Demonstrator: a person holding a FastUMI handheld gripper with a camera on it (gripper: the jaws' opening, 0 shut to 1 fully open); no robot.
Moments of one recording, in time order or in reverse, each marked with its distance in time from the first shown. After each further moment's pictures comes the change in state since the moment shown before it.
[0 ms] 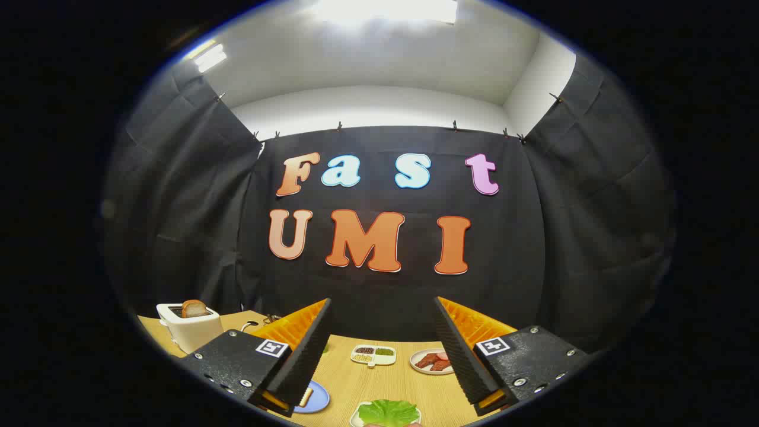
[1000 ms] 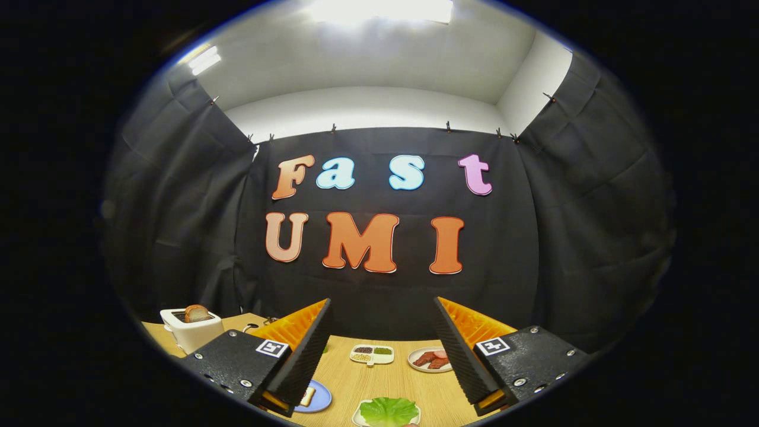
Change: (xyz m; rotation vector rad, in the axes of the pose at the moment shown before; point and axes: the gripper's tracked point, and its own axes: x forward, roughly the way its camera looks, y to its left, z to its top) arm -0.011 -0.006 0.008 0.021 0.015 -0.025
